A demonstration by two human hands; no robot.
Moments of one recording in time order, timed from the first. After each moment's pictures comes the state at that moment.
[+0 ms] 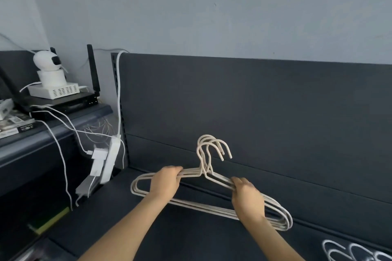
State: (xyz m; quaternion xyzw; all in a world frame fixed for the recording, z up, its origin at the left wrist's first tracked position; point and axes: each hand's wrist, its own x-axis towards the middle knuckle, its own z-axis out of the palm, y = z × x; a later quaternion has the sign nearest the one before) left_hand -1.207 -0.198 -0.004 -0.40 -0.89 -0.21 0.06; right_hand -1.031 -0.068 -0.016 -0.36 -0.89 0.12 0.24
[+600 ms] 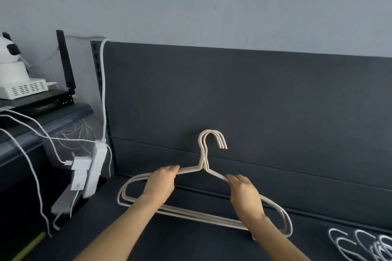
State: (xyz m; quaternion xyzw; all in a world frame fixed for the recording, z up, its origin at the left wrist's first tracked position) left_hand -1.263 -0.193 -0.023 -0.50 -0.84 -0.17 0.08; right_hand -1.075 -0.074 -0.034 -0.36 -0.89 -0.03 0.28
